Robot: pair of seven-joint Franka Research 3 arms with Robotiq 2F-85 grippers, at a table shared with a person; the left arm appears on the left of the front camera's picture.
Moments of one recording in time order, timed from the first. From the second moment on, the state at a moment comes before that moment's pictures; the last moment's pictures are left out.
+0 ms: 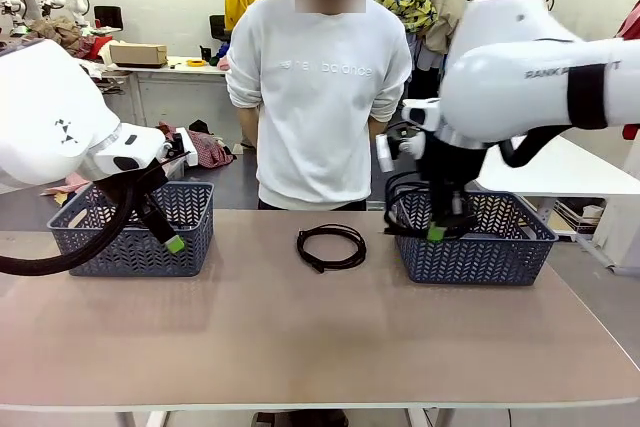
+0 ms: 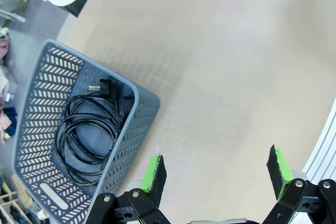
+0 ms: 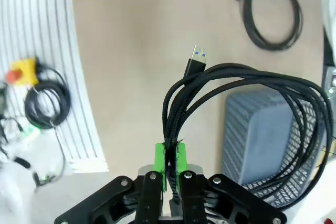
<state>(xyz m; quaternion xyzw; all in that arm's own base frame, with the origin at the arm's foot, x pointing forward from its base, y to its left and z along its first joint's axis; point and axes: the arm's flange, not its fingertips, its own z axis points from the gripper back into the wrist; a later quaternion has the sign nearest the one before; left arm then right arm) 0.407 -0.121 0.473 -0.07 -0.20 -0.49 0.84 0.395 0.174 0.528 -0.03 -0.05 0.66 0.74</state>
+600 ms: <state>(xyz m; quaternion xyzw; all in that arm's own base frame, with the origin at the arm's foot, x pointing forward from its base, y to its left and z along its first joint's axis) 0.407 -0.121 0.473 -0.07 -0.20 -0.49 0.84 0.471 0.105 0.514 -0.02 -0.07 0.67 0.74</state>
